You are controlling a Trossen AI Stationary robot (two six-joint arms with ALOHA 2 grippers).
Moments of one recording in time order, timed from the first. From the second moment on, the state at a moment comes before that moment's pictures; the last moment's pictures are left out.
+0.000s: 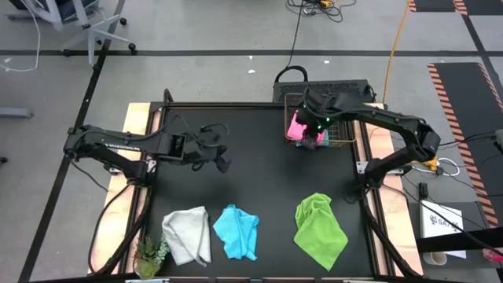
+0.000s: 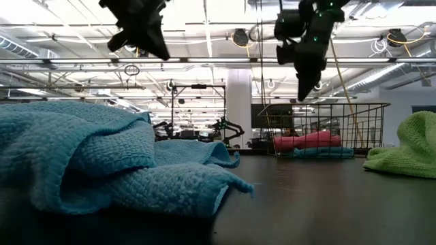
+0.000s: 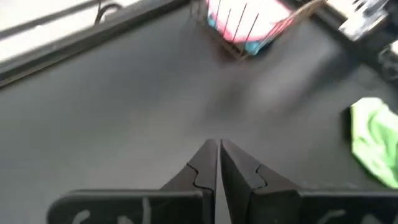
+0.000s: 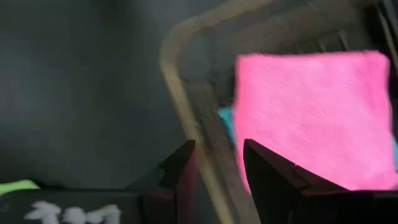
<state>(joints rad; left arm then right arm) -0.05 1.30 1.09 -0.65 -0.45 -0.77 -0.53 1.43 1.19 -1.01 -0.11 -0.11</state>
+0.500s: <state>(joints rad) -0.14 1.48 1.09 -0.83 -0.36 -1.02 -0.28 1.41 1.19 -0.79 -0.10 0.05</state>
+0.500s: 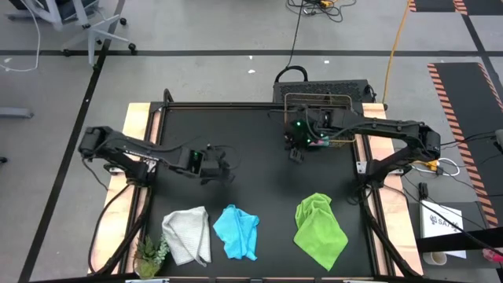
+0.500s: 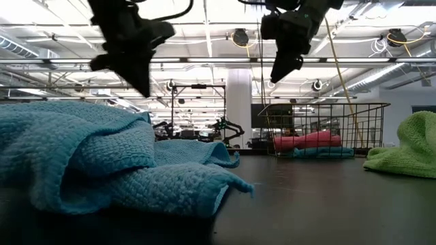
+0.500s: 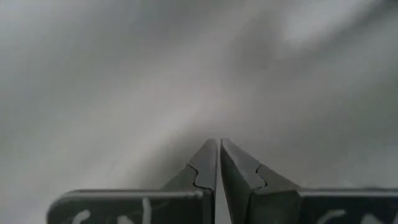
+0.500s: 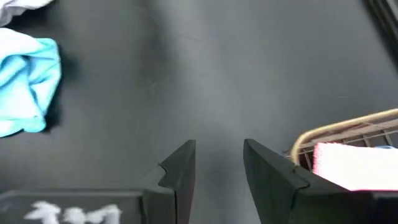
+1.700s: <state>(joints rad) -0.55 1.55 1.09 -1.02 -0.05 -0.85 -0.27 1.41 1.19 -0.75 -0.10 0.01</state>
